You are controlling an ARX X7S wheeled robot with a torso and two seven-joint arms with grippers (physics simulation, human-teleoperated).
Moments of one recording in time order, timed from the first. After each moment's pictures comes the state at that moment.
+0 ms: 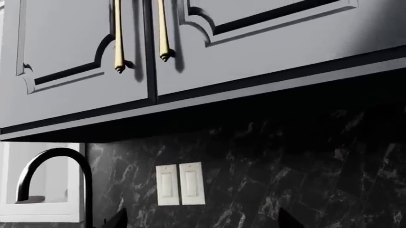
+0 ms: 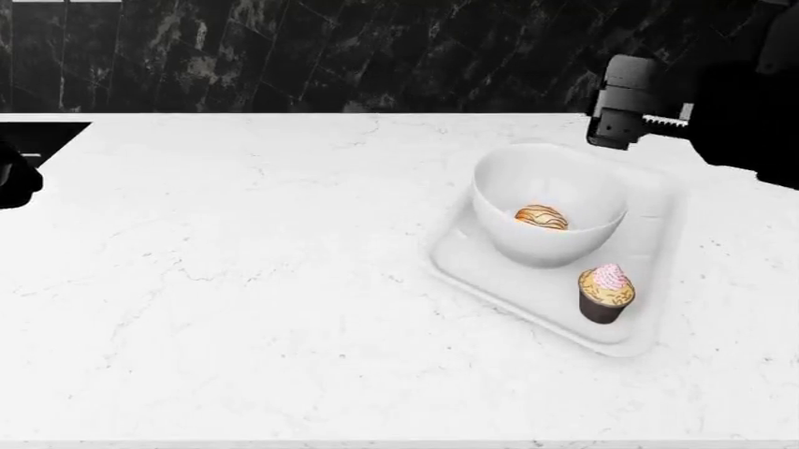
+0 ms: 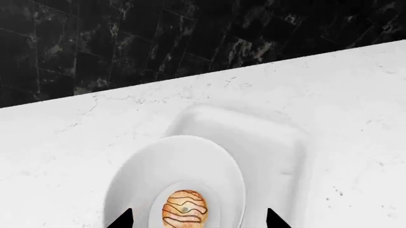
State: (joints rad) left arm -1.04 -0.83 -0.37 0.96 -1.95 -1.32 -1.45; right arm 1.67 0.89 -0.94 -0.02 2.26 0.81 1.28
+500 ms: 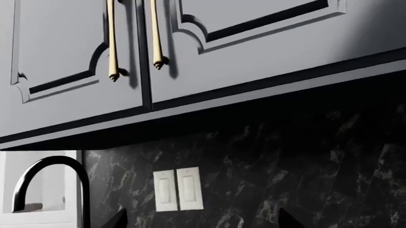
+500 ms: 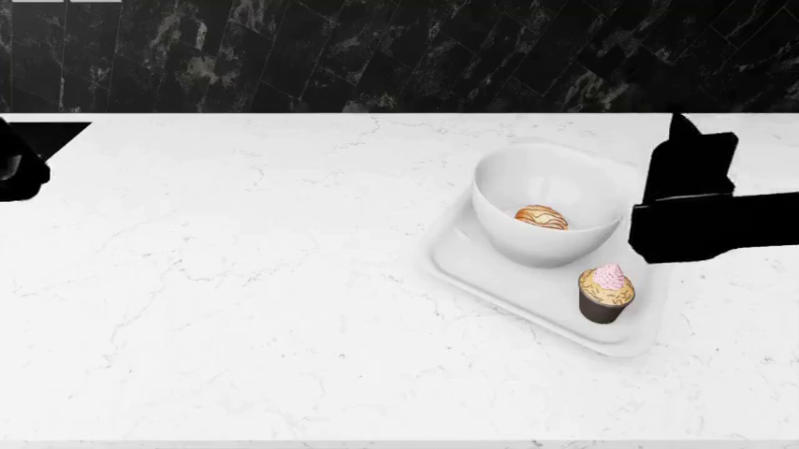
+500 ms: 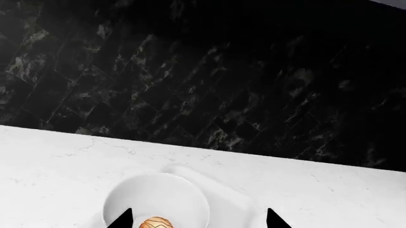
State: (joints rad) left arm -1.08 -0.91 -0.23 0.97 -1.91 -1.21 -1.45; right arm 1.90 1.17 -1.02 -0.81 2.32 0.62 1.53
